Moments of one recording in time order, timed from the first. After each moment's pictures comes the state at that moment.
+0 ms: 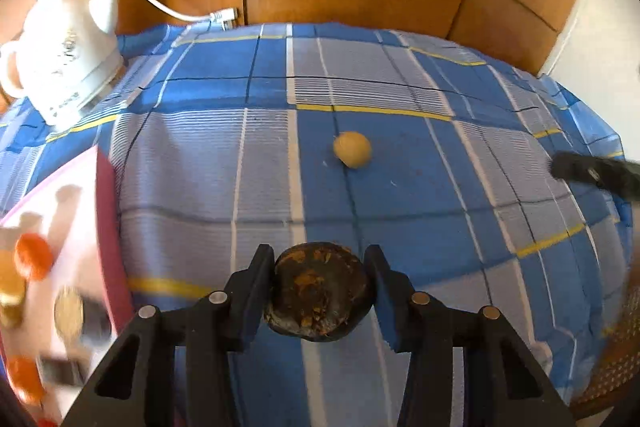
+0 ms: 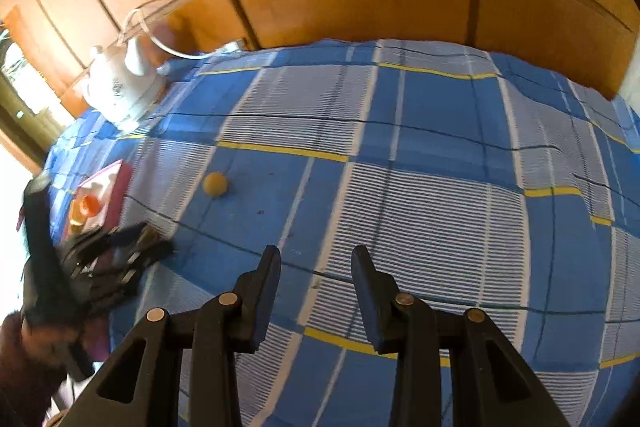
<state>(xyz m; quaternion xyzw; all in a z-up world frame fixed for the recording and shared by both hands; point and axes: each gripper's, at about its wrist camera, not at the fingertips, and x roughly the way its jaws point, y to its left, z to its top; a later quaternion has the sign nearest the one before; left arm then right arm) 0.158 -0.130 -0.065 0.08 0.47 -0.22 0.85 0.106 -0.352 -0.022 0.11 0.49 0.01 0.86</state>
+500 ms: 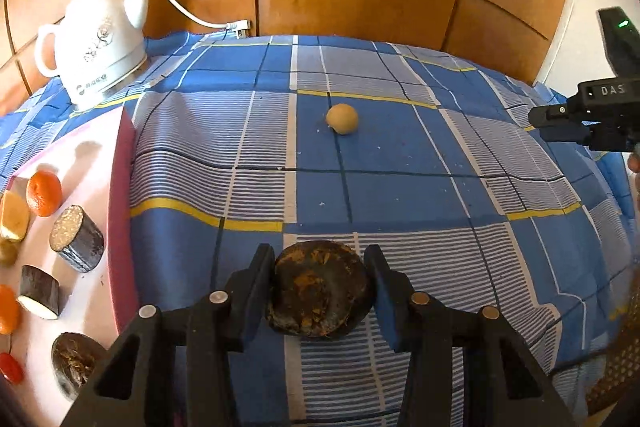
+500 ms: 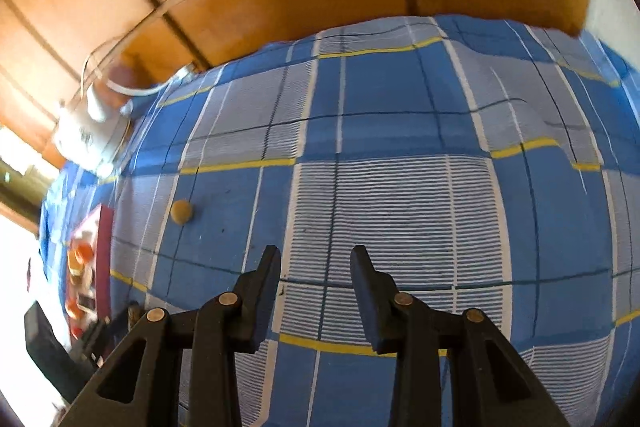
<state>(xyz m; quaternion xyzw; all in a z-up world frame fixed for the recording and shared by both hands) 0.112 -0.119 -0.081 0.05 0.42 -0.21 0.88 0.104 -0.399 -0.028 0.21 0.49 -0.05 0.85</state>
